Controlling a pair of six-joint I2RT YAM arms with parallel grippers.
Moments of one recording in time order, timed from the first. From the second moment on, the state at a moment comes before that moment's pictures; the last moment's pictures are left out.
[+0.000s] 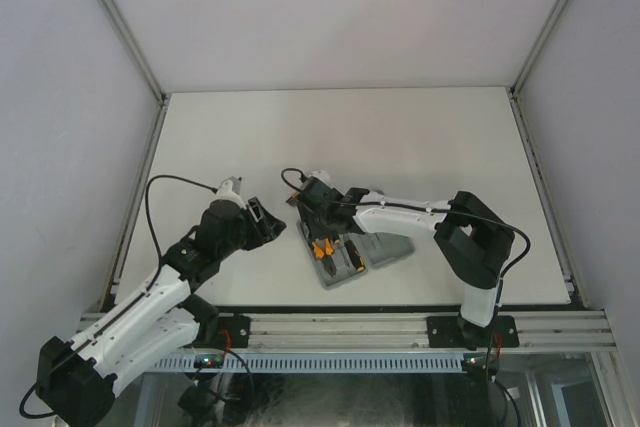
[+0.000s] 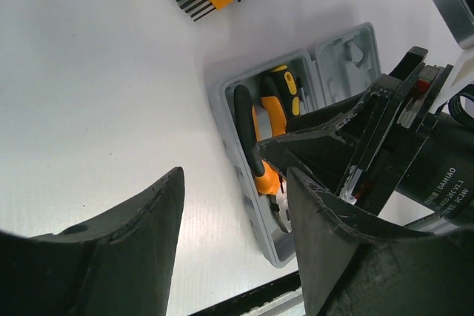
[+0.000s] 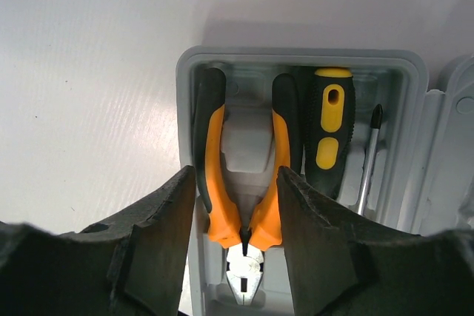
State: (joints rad) left arm -0.55 0.75 0.46 -0.31 -0.05 -0.84; right arm 0.99 1.83 1.24 -0.45 0.14 0.60
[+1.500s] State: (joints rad) left arm -0.55 0.80 0.46 -0.30 -0.04 -0.84; right arm 1.04 1.92 1.33 -0.49 0.18 0.58
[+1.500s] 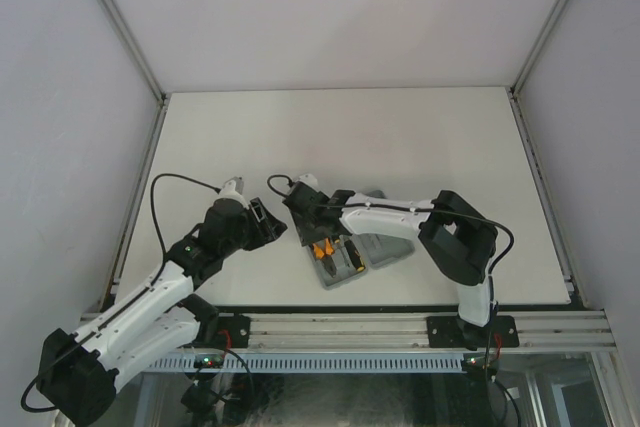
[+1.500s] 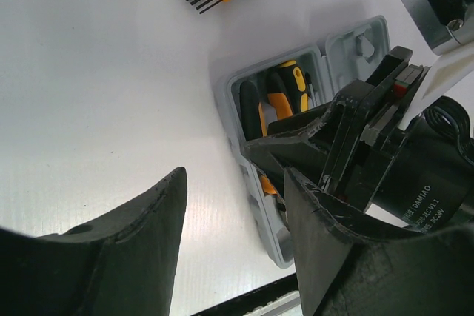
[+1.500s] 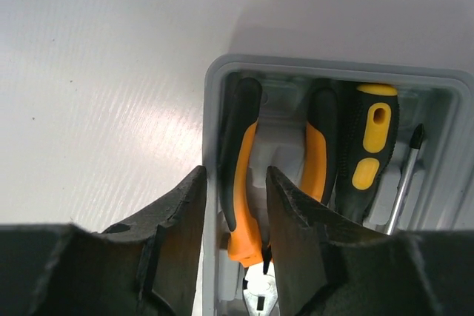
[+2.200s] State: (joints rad) left arm -0.56 0.84 0.47 -0.31 -0.08 -0.84; right arm 1.02 1.63 1.18 -0.39 0.13 0.49
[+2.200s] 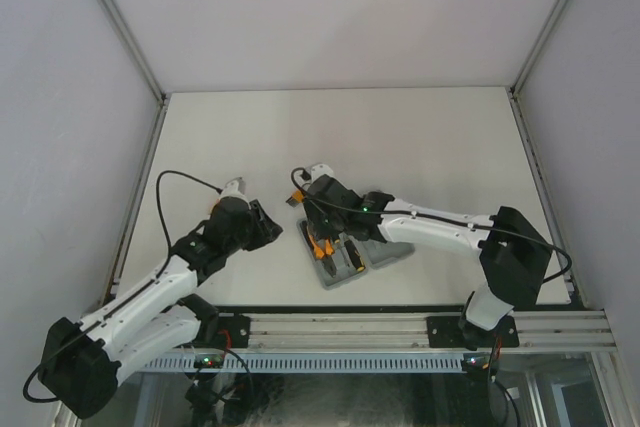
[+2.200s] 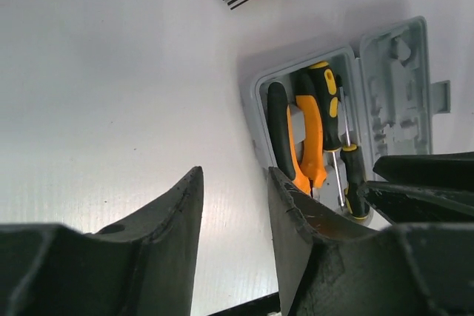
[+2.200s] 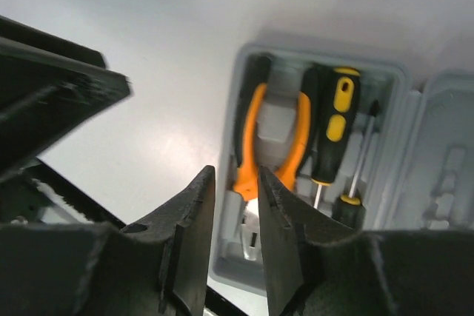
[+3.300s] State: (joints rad) left arm -0.73 1.25 0.67 -0.27 -0.17 -0.85; right arm 0.91 1.68 1.03 -0.26 0.03 0.58
